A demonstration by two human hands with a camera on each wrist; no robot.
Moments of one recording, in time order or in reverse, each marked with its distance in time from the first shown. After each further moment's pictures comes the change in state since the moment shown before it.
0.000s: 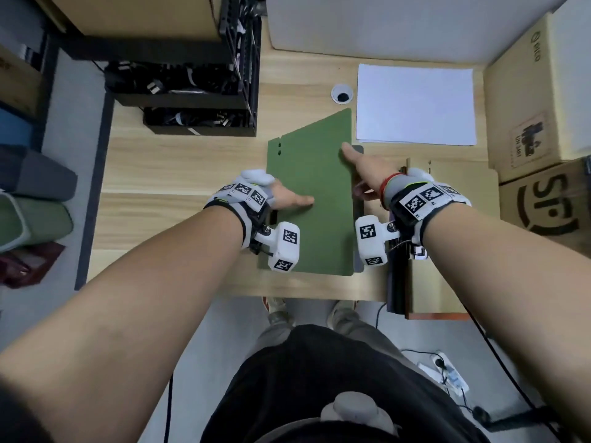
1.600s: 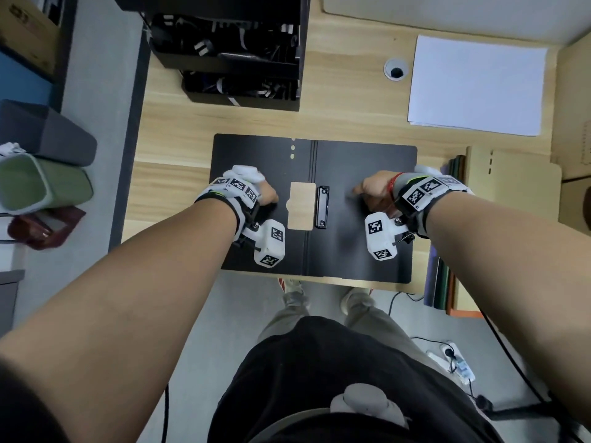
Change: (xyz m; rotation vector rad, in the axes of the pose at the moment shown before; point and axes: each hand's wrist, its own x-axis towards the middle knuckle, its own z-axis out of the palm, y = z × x) left_hand 0.026 -0.109 -0.028 0.220 0.041 -0.111; right_hand 0.015 0.004 0.074 -0.501 -0.303 0.254
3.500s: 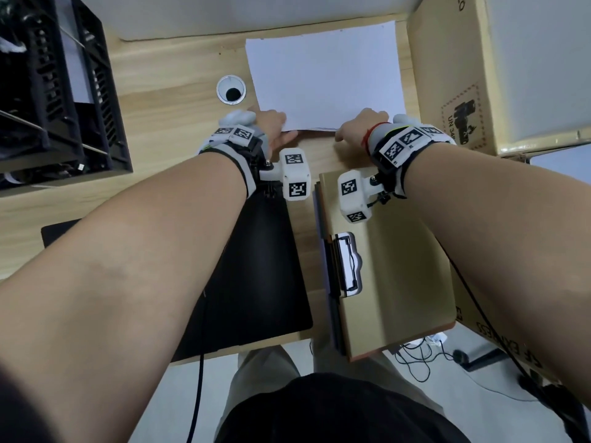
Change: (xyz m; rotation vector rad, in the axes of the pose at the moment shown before) left_hand 0.058 0.379 -0.033 -1.161 -0.126 0.170; right_hand 0.092 0.121 -0.247 -0.049 0.473 0.104
